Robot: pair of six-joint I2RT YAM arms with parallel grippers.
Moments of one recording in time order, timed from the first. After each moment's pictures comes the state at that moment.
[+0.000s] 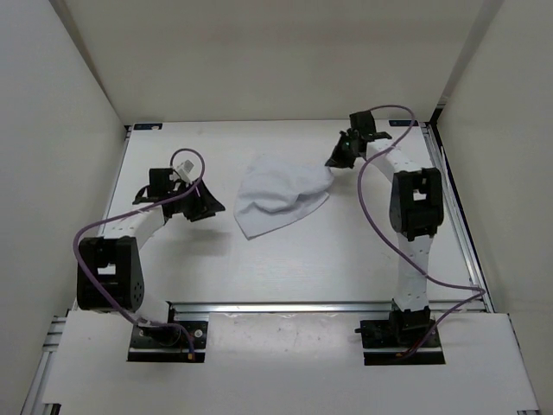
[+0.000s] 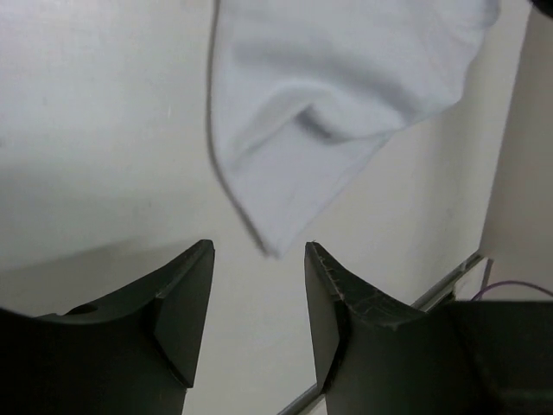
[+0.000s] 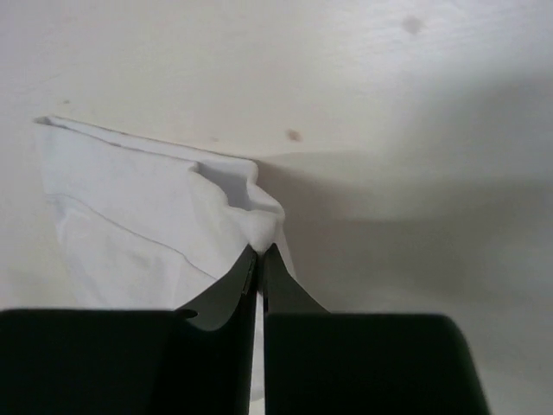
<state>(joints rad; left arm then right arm) 0.00 1.47 0.82 -0.22 0.60 -0.44 0.20 2.18 1.73 -0.48 -0.23 0.60</state>
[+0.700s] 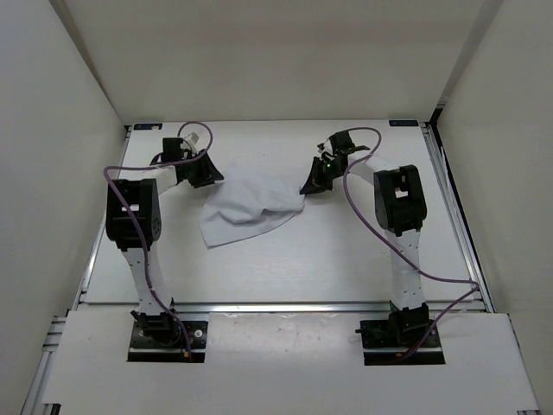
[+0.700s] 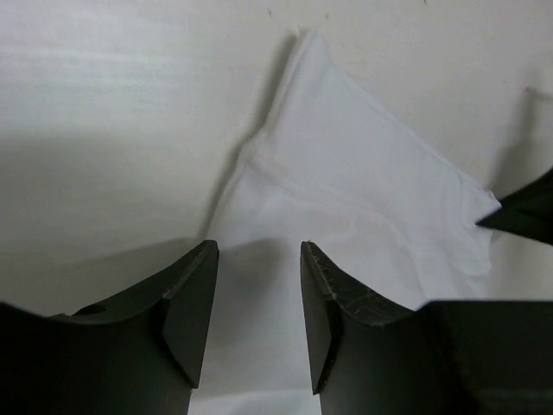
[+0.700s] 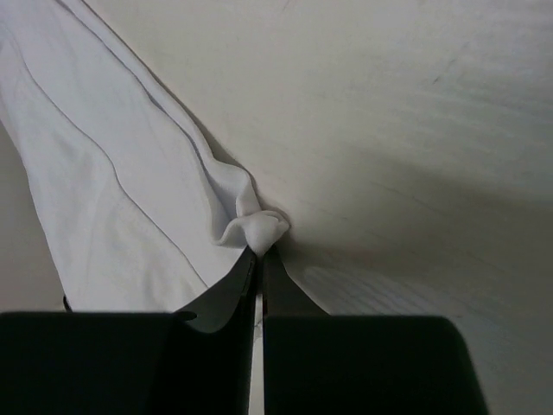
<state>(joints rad) 0.00 2.01 1.27 -0.08 0.51 -0.41 0.29 2.34 1.76 -0.53 -0.64 0.45</state>
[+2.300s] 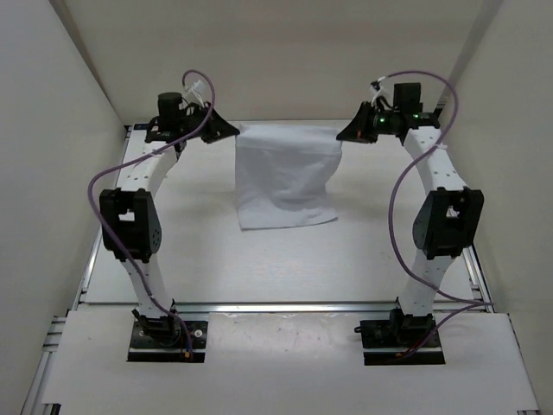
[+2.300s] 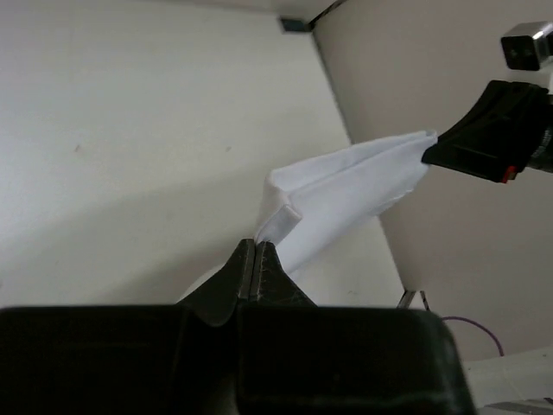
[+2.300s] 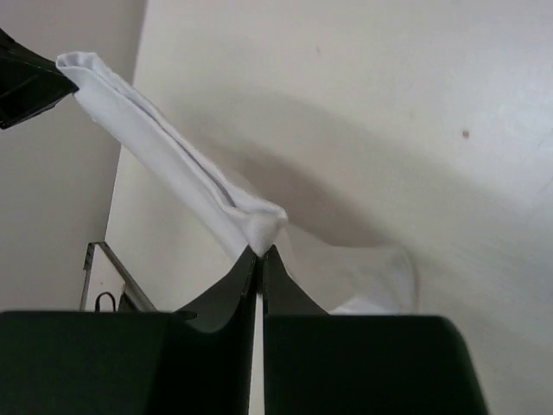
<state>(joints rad) -0.08 1.96 1.64 -0.15 0.76 -0.54 0.08 1.97 1.83 -0.62 -0.77 0.34</state>
